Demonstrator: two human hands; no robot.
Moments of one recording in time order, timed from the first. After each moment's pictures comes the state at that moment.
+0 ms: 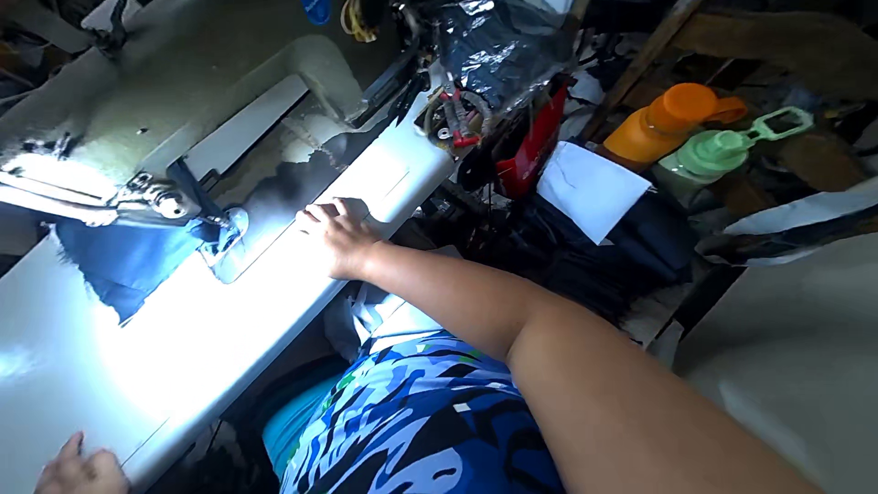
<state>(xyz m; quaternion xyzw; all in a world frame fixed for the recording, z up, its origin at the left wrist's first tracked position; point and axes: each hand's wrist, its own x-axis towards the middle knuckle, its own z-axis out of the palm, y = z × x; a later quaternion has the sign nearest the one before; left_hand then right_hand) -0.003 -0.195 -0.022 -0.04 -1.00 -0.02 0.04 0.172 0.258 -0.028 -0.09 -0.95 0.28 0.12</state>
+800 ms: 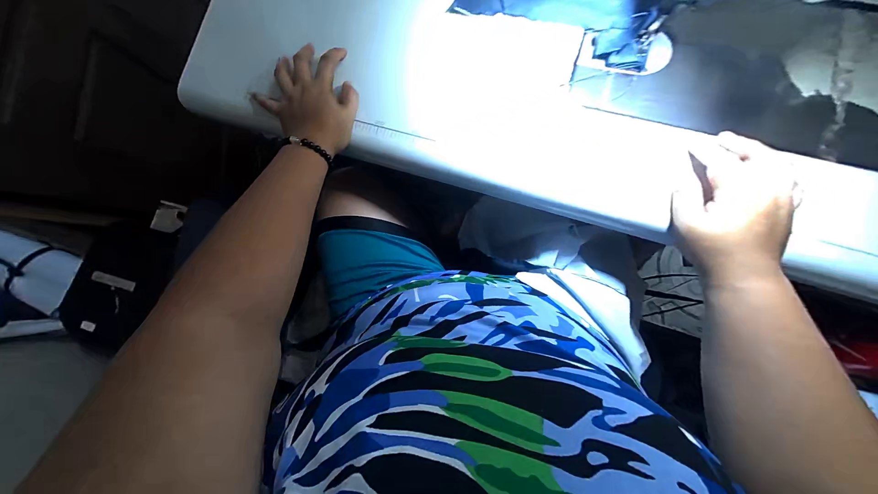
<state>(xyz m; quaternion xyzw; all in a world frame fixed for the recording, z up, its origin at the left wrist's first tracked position) 0.008 -0.184 -0.013 0.05 -0.99 -0.11 0.02 0.171 0.265 -0.027 -0.05 -0.98 0.12 0.13</state>
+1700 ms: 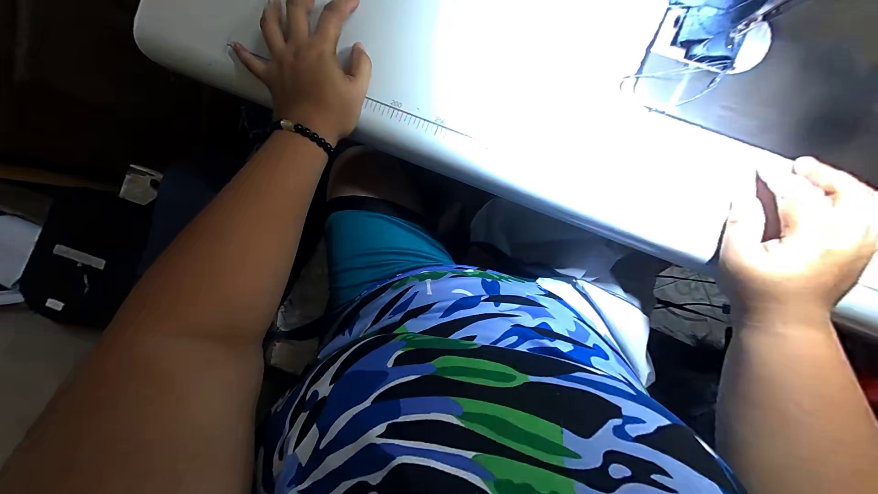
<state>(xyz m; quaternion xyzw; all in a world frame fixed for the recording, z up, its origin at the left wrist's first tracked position) 0.008 -0.189 -0.015 0.05 -0.99 -0.13 0.04 0.176 0.274 -0.034 -0.05 -0.98 0.09 0.16</state>
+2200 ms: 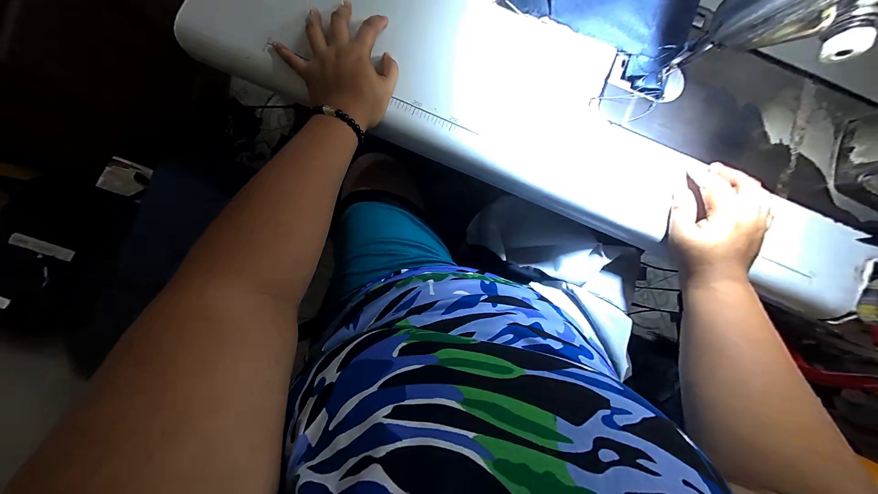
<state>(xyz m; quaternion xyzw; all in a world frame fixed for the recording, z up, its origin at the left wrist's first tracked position) 0.007 -0.188 -0.015 0.05 -0.99 -0.14 0.03 0.171 0.267 -0.028 -0.04 -0.98 0.07 0.15</state>
